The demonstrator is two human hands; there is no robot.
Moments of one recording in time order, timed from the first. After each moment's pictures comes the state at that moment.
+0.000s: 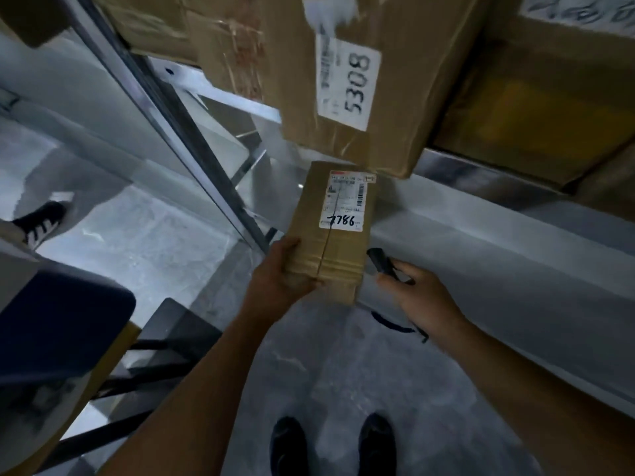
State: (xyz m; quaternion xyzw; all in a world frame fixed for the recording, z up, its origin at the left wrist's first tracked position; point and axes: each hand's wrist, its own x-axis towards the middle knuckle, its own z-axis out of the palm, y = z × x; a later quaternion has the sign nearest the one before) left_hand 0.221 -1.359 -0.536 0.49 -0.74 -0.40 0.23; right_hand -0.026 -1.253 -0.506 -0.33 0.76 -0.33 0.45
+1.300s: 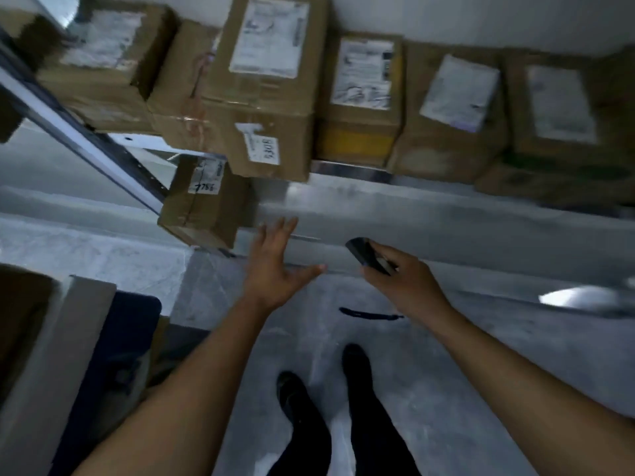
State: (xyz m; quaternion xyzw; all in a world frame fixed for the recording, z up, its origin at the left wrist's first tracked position) left_hand 0.195 -1.293 -0.356 0.39 -0.84 -0.37 0.11; right_hand 0.010 -1.121 -0.325 -0.30 0.79 -0.37 0.37
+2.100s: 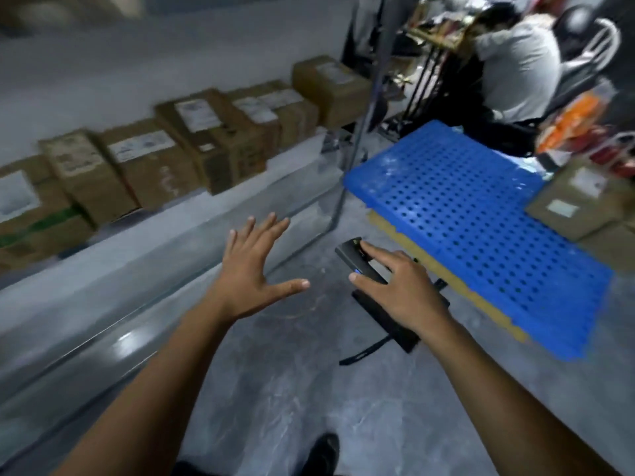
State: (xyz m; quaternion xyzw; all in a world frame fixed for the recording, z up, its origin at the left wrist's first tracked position) left_hand -0.027 -0.762 -0.124 -0.15 -0.94 -0.32 0.01; right_hand -0.001 -0.482 -0.095 0.00 0.92 -0.38 0.05
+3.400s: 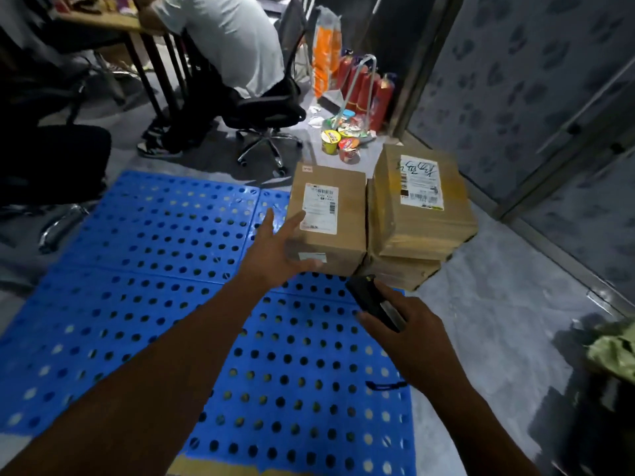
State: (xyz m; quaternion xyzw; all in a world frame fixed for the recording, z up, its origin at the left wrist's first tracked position) left_hand -0.397 0.010 -0.207 -0.37 -0.84 -0.33 -0.21; right_hand -0.125 0.095 -0.133 0.40 0.83 -0.38 -0.07
